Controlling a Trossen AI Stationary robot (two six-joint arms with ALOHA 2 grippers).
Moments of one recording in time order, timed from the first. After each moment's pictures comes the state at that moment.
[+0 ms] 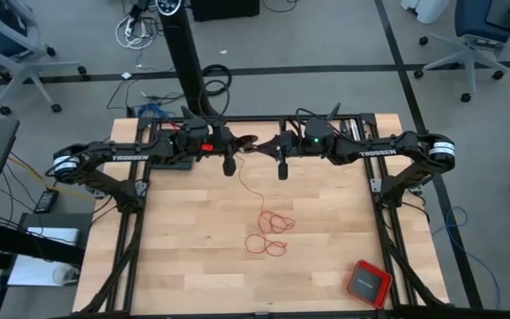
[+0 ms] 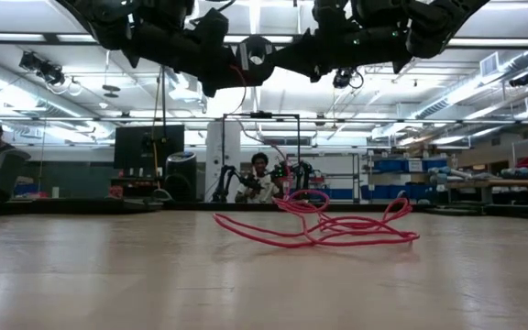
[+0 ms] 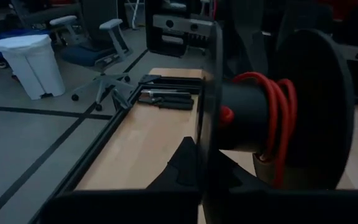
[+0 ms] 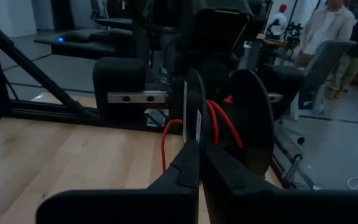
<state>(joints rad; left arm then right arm) 0.35 1.36 0.81 0.34 0.12 0.08 -0.29 1.49 0.86 0.57 -0.24 -0.17</state>
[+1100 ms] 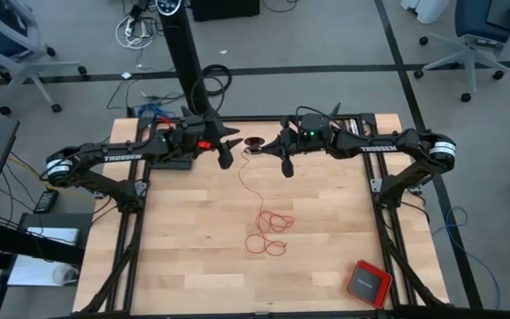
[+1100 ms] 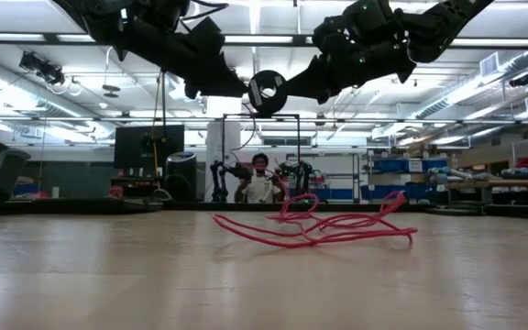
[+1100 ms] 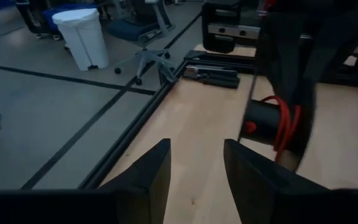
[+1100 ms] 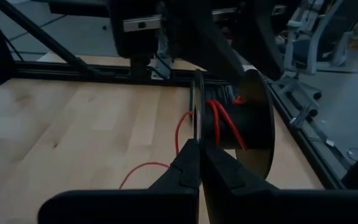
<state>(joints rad) 0.38 1.30 0.81 0.19 -0.04 0.06 -0.38 1.48 0.86 0.36 -0.34 -0.18</state>
